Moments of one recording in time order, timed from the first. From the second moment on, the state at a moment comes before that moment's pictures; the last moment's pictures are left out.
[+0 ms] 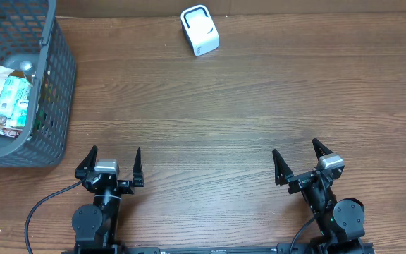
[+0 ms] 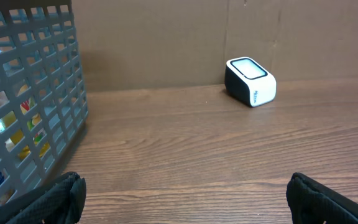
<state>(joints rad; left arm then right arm) 0.00 0.01 0.01 -0.07 0.05 0.03 0.23 0.01 0.02 -0.03 -0.07 0.11</state>
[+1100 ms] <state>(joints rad) 0.00 0.68 1.34 -1.00 0.10 0.00 0.23 0.01 0.02 -0.03 -0.07 0.11</state>
